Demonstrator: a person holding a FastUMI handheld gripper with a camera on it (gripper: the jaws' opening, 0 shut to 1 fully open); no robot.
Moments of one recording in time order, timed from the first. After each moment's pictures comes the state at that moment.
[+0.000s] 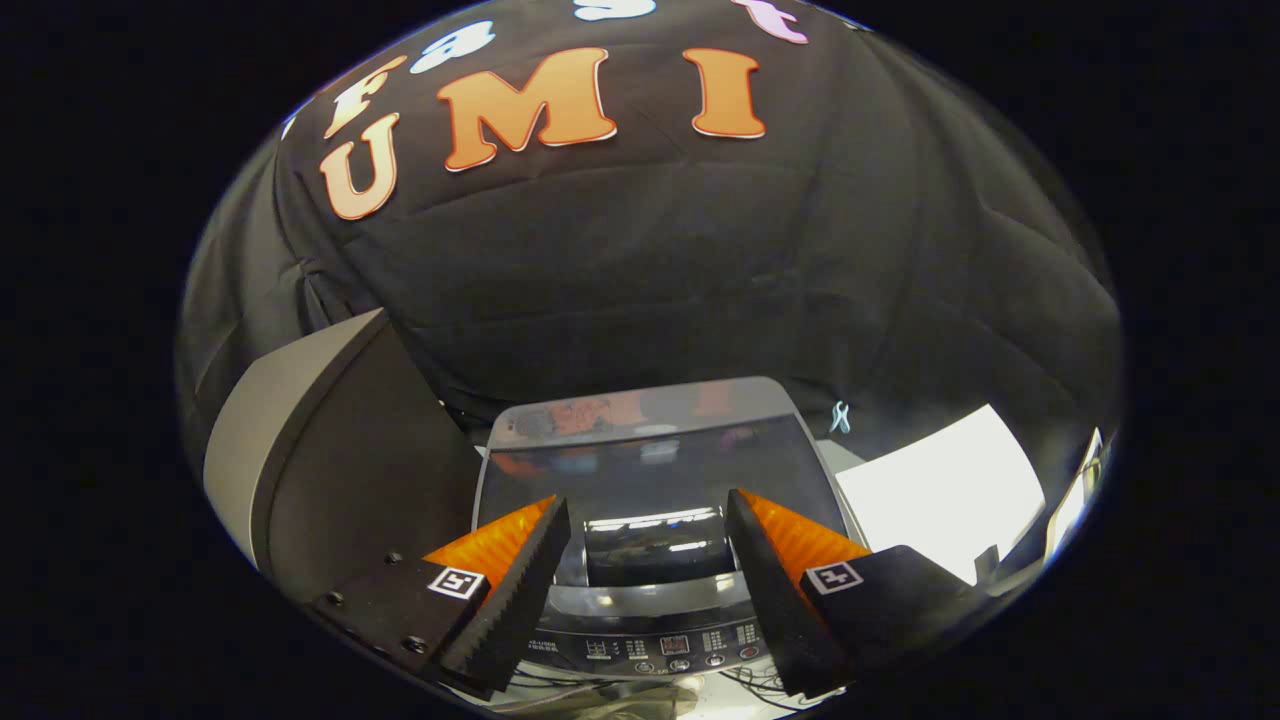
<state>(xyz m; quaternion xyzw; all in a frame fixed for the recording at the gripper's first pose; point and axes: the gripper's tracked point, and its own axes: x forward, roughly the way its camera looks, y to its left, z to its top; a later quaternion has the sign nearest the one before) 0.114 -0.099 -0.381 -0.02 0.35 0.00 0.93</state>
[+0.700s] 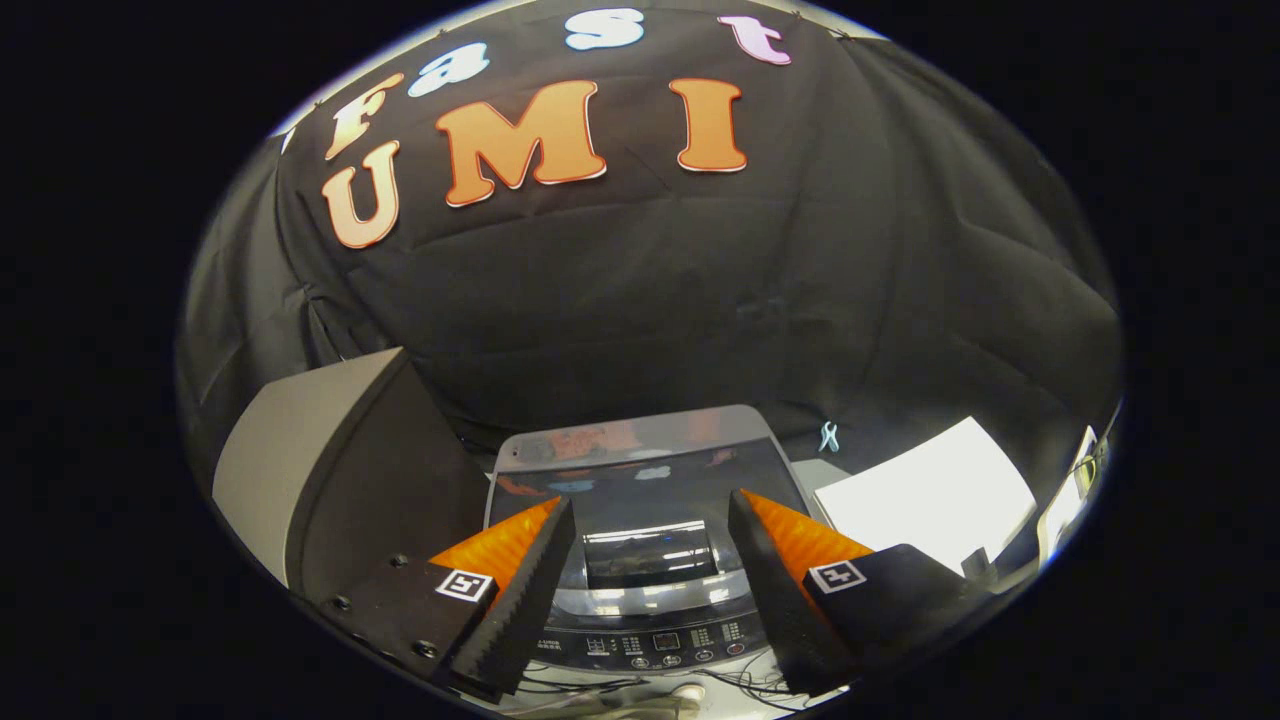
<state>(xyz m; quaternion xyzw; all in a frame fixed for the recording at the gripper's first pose) 0.105 -0.097 -0.314 -0.02 0.30 0.00 0.95</state>
